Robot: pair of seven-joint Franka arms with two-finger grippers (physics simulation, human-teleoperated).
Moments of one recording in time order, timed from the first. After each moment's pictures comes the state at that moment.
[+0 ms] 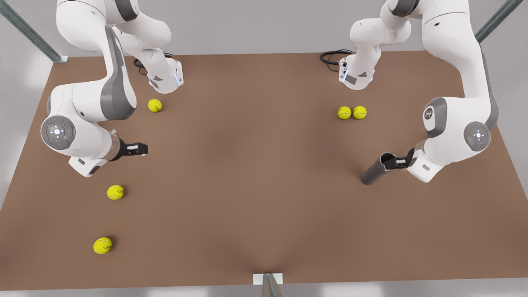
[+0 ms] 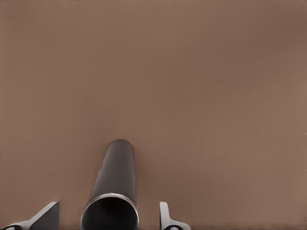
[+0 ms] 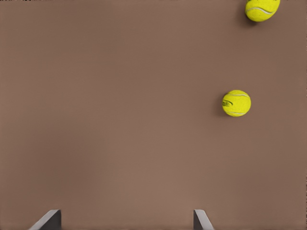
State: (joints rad) left arm 0.02 0.27 -0.07 -1.59 -0.08 1.76 -0.14; right arm 0.15 0.28 0.00 -1.39 -0.01 1.43 0.04
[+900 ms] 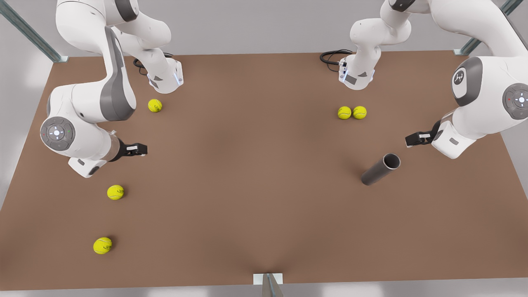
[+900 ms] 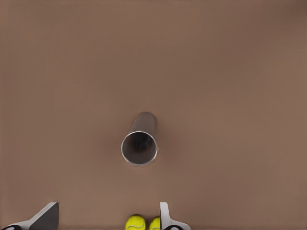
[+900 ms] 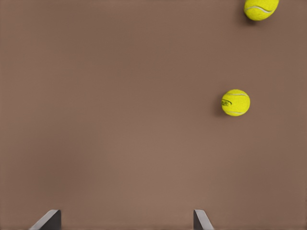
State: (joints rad) left arm 0.02 0.22 -0.07 -1.36 0.01 1.42 -0.13; right arm 0.14 0.29 0.00 -1.39 -0.01 1.43 0.04
